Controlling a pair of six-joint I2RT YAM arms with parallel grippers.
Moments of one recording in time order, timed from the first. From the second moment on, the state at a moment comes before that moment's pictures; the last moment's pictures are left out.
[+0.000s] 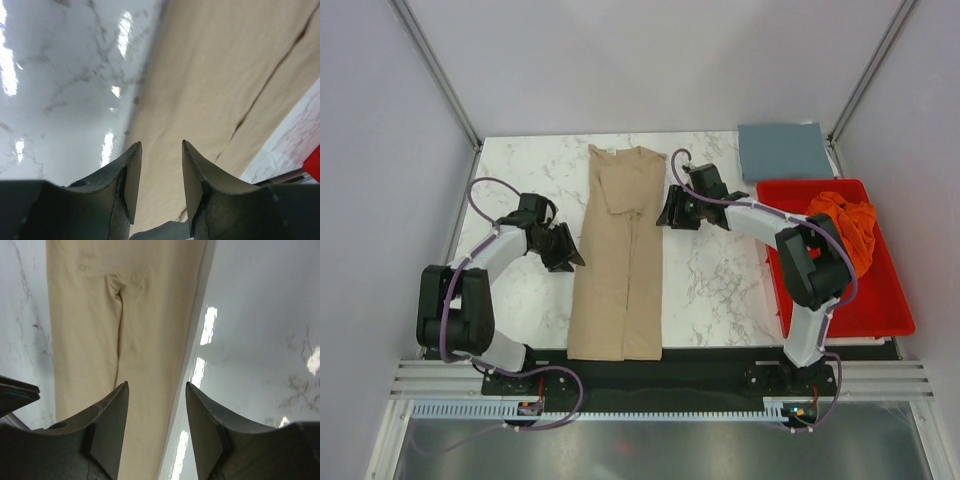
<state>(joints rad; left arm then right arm) -0.12 1.49 0.88 -0.58 0.32 -0.48 0.47 1.86 1.22 -0.16 -0.26 0.58</state>
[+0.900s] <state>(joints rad) -0.01 1.80 1.09 -0.54 0.40 -0.42 0.28 2.44 1.89 -0.14 -0.40 0.57</state>
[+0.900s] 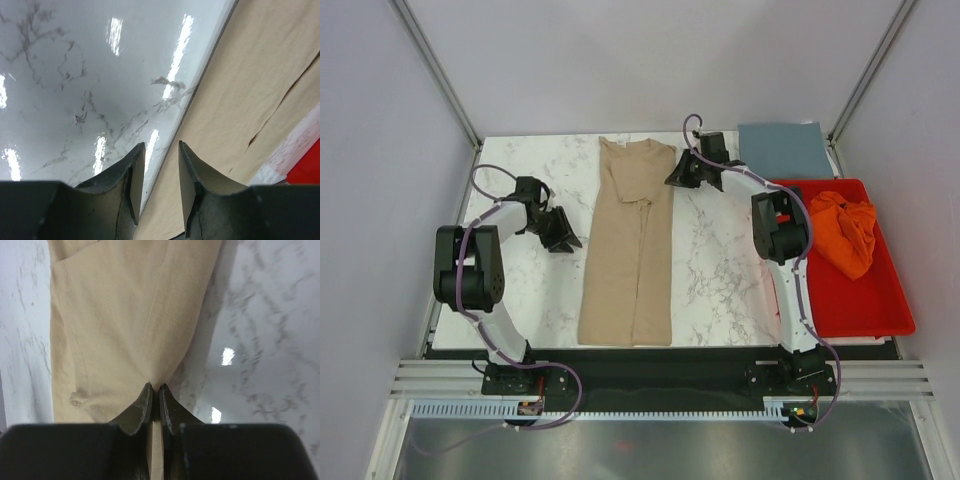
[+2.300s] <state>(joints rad) -0.34 1.23 0.48 -0.39 0.38 -0.67 0.57 1.16 0.56 -0.39 -0.15 0.87</state>
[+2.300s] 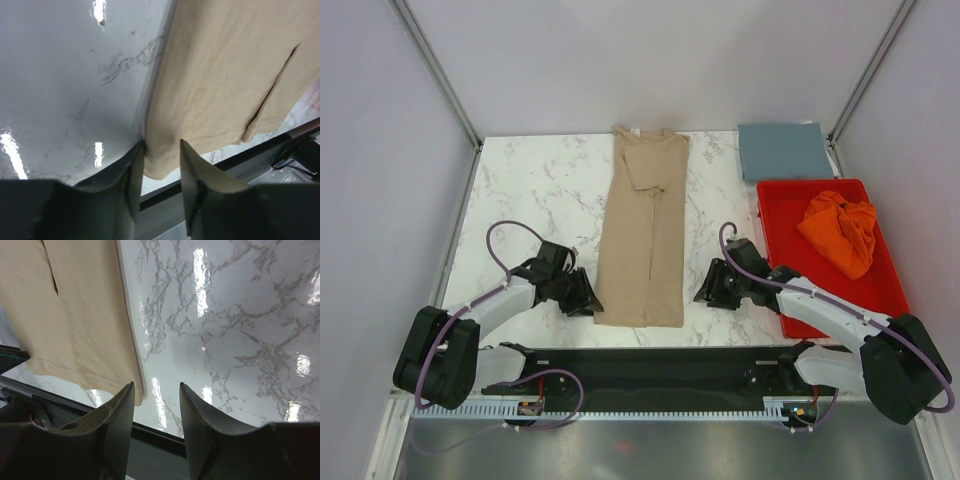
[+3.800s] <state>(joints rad) -0.46 0.99 0.54 -0.53 0.27 -0.72 0.88 1.24 0.46 -0.22 -0.01 1.10</state>
